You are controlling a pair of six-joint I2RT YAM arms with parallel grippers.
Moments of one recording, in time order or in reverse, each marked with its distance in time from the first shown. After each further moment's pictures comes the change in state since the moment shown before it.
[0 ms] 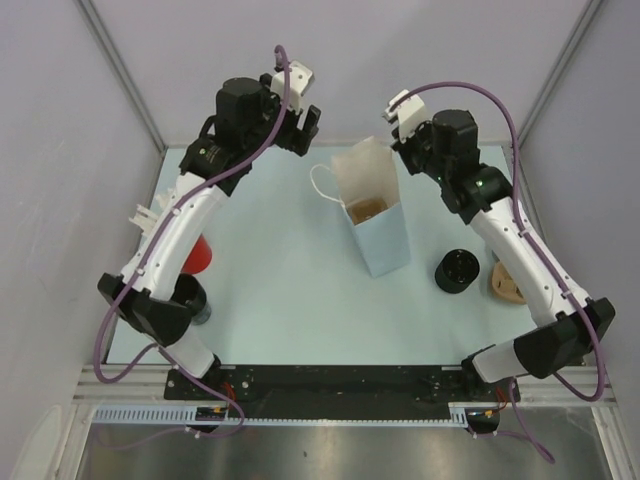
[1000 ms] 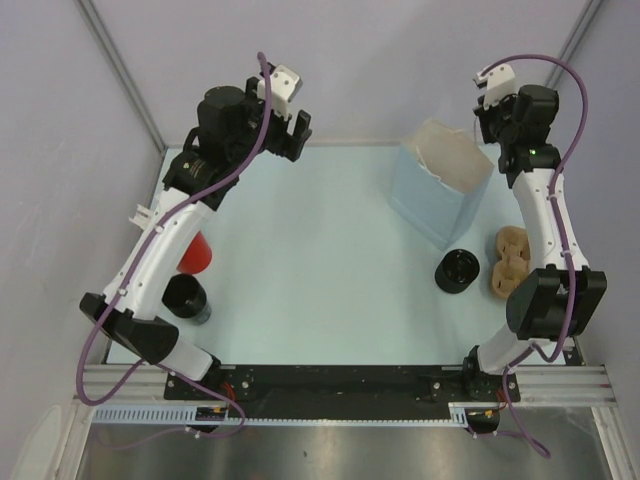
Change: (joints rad) left arm 0.000 -0.129 -0.098 0.042 0.015 -0.007; right arm -0.525 0.178 0.062 0.162 -0.200 -0.051
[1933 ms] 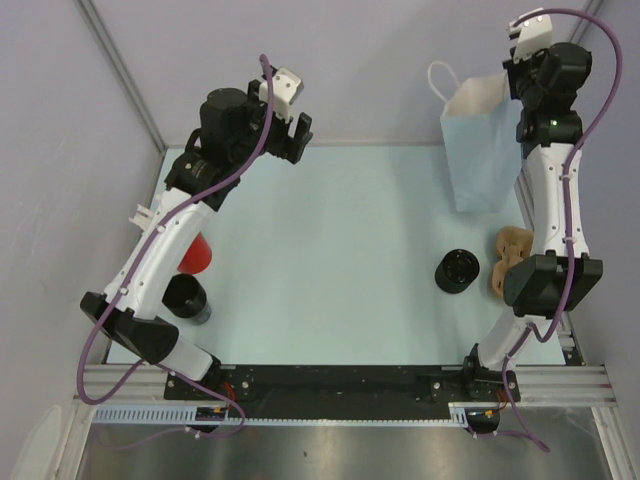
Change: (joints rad) left arm 0.002 0.000 -0.021 0.003 0.007 -0.003; right arm -0.055 0.160 0.379 -0.028 0.115 0.008
